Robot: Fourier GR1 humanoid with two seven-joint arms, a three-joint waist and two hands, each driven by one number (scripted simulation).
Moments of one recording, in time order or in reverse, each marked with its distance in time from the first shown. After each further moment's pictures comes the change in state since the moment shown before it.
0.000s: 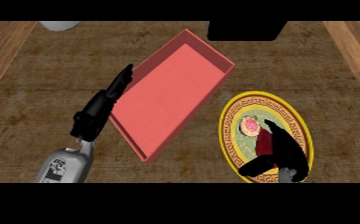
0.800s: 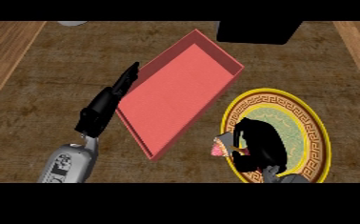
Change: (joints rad) left arm -0.032 -0.034 0.016 0.017 -0.026 -0.050 0.006; right arm -0.104 -0.079 0.220 -0.014 0.152 0.067 -0.321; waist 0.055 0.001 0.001
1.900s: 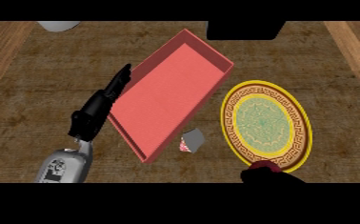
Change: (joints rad) left arm 0.041 0.000 0.031 -0.027 -0.009 0.011 0.004; right arm -0.060 -0.319 0.130 -0.677 -0.158 0.082 -0.706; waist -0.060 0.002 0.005
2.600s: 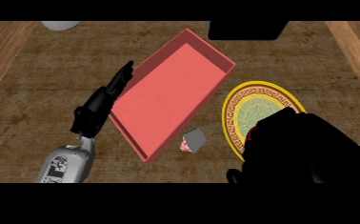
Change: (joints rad) left arm -0.026 -0.020 0.013 0.004 -0.015 -0.014 0.017; right arm -0.255 0.216 -0.276 0.042 -0.233 0.209 0.282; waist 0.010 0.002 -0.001
